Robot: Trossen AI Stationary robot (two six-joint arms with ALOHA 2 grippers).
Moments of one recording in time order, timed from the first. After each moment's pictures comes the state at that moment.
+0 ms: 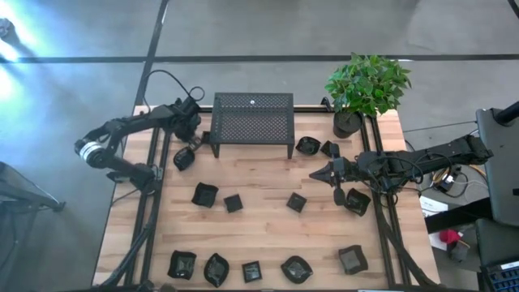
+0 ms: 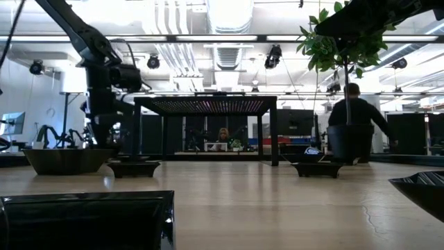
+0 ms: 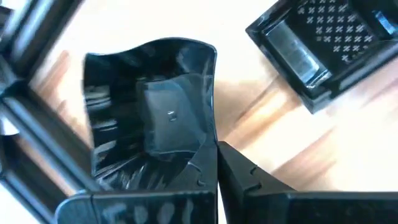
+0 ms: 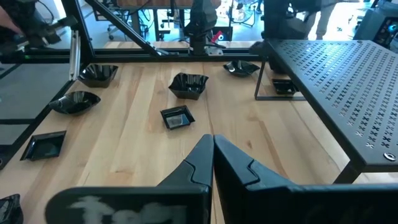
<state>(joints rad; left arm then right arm) 0.91 1.36 0.77 -0.71 -0.19 0.16 0.18 0.79 0.53 -0.05 0.18 0.10</state>
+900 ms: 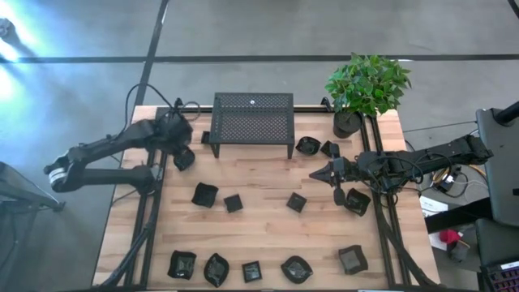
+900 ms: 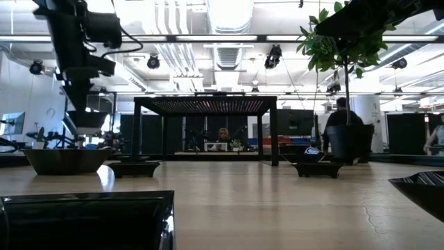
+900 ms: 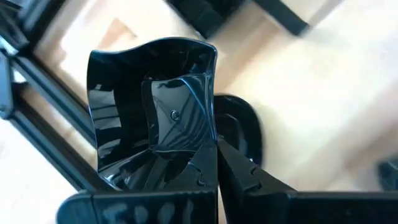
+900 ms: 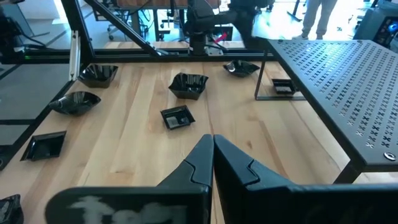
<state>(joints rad) 0.53 0.93 0.77 -1.11 -0.22 -0.15 0.18 0.79 0.53 -0.05 0.18 0.10</state>
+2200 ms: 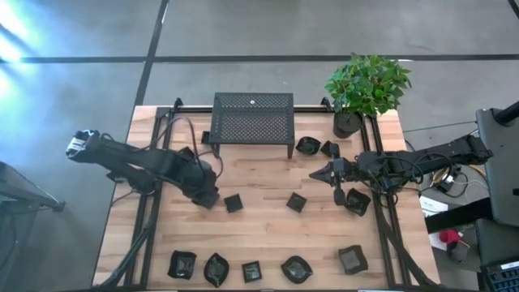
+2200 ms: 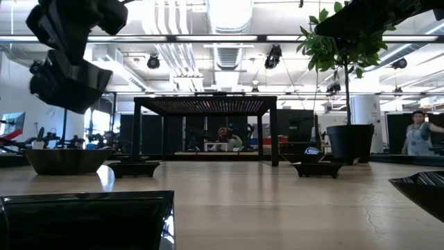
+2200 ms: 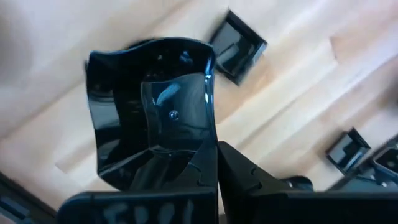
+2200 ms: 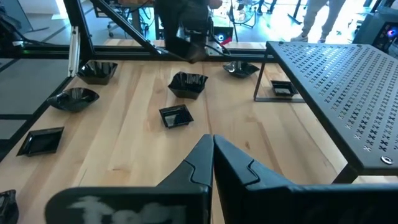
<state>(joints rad) -0.25 1.25 1.13 -1.14 0.04 -1.22 0.18 0.79 0.53 -0.05 0.18 0.07</state>
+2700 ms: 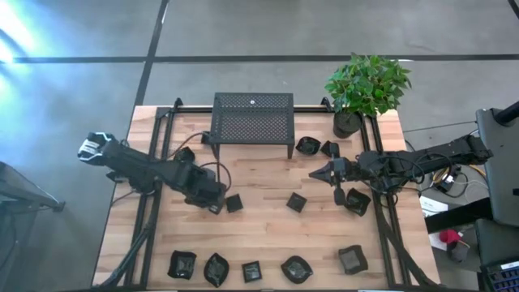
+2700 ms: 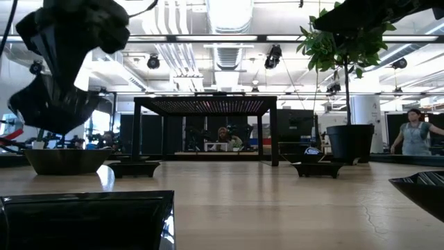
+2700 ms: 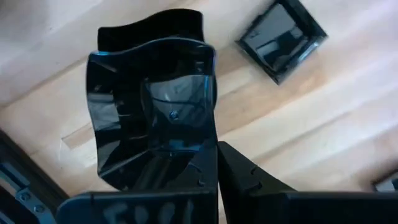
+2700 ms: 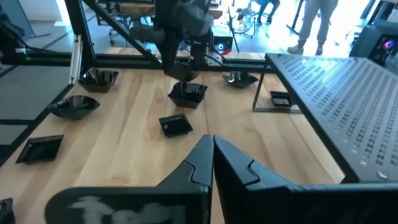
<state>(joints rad) -0.28 1.41 1.13 -1.16 0.02 -1.37 0.18 0.79 0.53 -0.01 0.18 0.04</state>
